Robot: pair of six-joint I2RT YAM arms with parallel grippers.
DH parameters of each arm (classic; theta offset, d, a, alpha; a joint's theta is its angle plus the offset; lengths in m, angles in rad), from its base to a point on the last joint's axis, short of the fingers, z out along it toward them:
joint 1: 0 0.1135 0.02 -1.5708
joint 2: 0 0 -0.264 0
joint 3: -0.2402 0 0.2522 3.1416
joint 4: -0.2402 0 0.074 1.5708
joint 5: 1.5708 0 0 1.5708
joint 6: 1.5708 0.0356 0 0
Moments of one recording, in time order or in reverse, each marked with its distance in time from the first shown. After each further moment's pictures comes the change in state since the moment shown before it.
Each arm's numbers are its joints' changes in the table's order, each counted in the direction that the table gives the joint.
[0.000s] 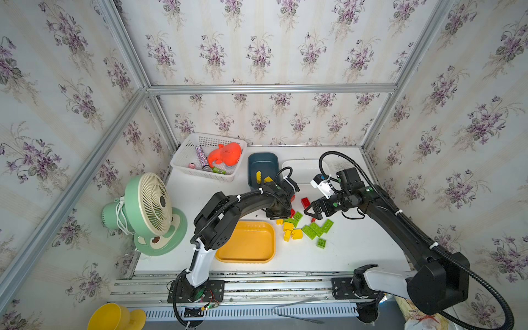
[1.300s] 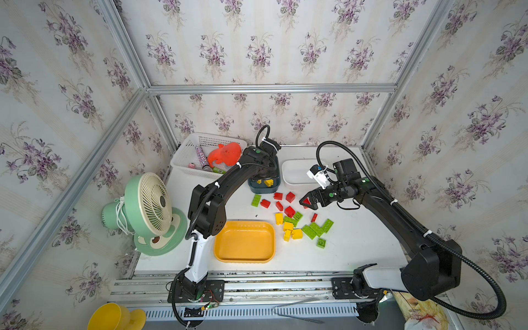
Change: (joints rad) left arm 0.226 -0.001 -0.406 -0.225 -0.118 0.134; right arm 0.012 0.094 -0.116 0.035 -0.041 0.029
